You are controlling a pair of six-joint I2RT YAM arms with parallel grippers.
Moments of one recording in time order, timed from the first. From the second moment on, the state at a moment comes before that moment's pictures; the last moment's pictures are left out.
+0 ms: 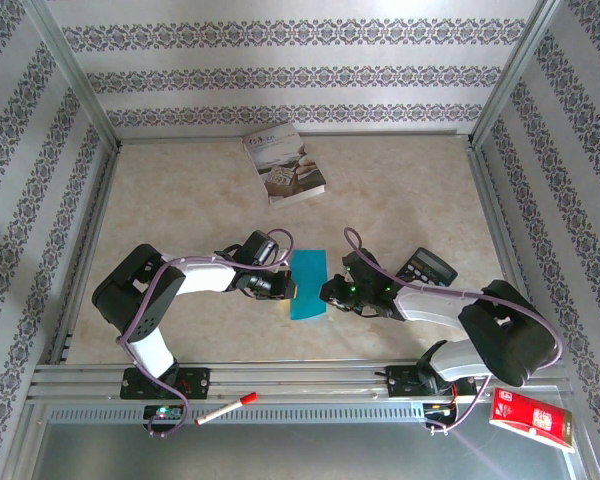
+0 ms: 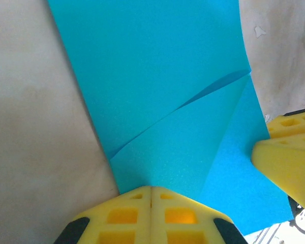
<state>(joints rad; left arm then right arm) -0.63 1.72 0.76 -0.09 0.53 -0.61 0.68 1.38 0.44 0.05 -0.33 1.07</state>
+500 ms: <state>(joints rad) -0.63 1.72 0.77 -0.10 0.53 -0.61 0.70 1.33 0.40 0.07 -0.32 1.12</state>
